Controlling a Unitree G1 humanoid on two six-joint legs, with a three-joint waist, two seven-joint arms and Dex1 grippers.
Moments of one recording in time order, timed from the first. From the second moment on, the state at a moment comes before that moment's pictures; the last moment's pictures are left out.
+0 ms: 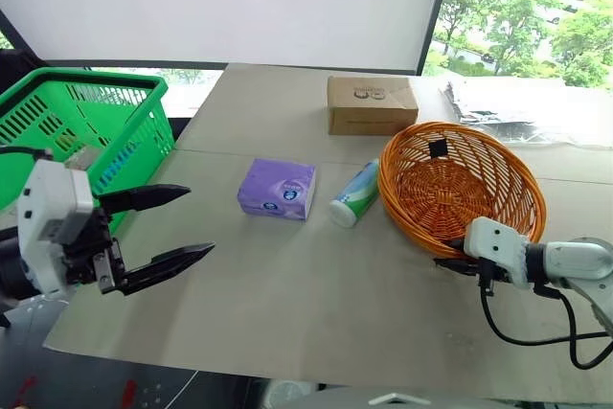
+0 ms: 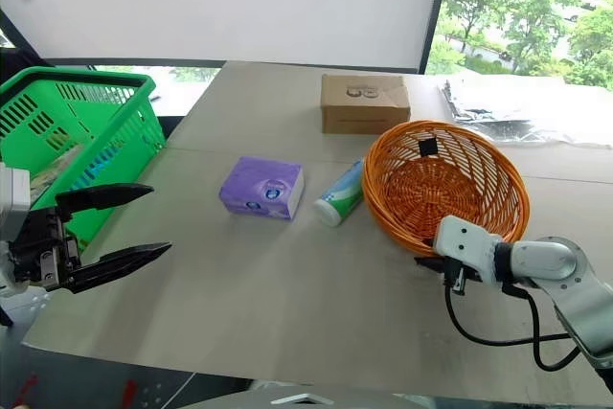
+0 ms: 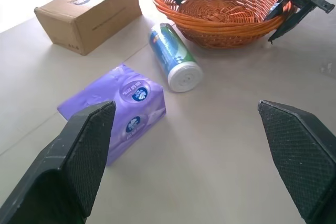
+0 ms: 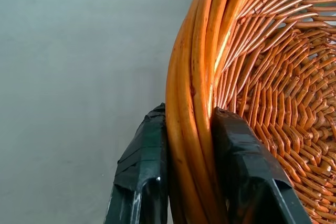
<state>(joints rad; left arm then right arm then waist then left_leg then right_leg) 0.31 0.99 0.88 -0.61 -0.88 0.67 -1.12 0.04 -0.97 0.06 -0.45 0.24 0.39 0.93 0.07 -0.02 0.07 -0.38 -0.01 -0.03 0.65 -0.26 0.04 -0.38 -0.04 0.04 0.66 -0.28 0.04</state>
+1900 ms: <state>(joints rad) -0.59 0.74 -0.26 0.52 0.10 -0.24 -0.95 0.15 -0.80 -0.22 -0.65 0.81 0.61 0.85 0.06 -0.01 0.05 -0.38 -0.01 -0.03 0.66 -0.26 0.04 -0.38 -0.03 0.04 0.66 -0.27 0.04</state>
